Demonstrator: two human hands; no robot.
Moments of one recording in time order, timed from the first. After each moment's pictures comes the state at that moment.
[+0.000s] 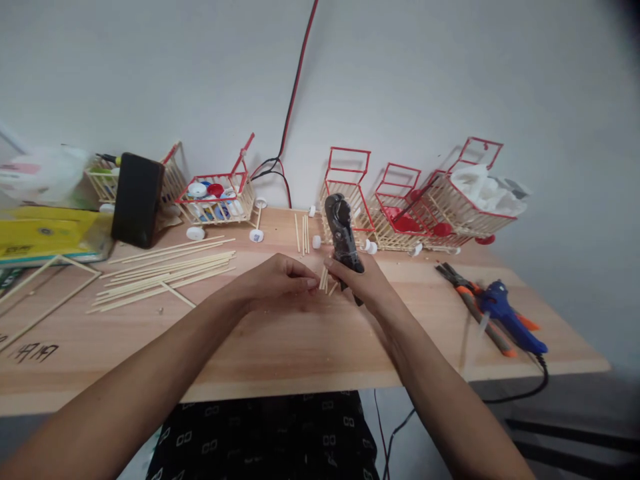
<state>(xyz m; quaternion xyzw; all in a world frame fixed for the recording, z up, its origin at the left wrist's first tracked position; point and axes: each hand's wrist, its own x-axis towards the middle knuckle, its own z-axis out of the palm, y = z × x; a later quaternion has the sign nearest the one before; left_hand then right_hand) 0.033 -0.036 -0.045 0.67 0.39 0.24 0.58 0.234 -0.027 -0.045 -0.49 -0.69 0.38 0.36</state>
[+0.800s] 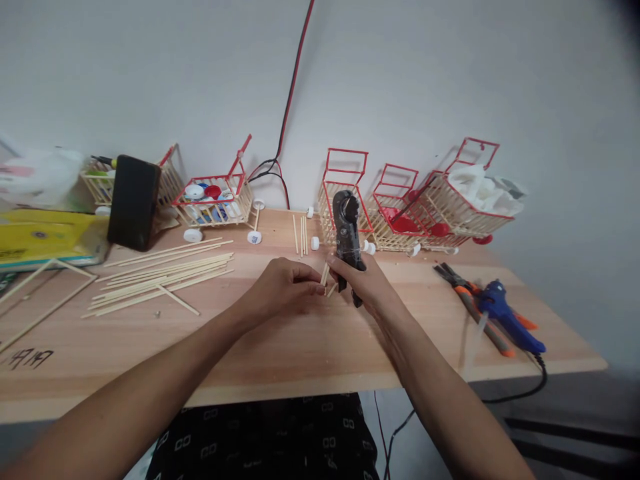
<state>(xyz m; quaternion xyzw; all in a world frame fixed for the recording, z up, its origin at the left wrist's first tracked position) 0.051 -0.051 -0.040 0.70 0.41 0.33 0.48 0.233 -0.028 -0.046 -0.50 -0.63 0.44 0.40</state>
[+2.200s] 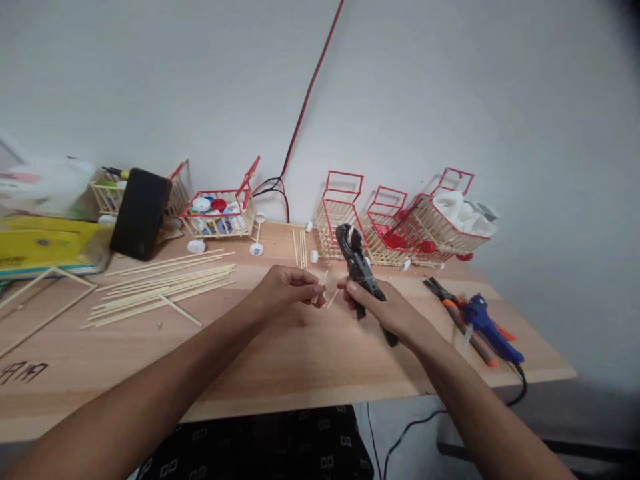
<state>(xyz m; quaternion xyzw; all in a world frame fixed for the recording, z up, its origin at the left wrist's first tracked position) 0.047 -0.048 -0.043 0.55 0.37 0.39 0.65 0.260 -0.060 -0.018 -0.55 -0.70 0.38 0.25</state>
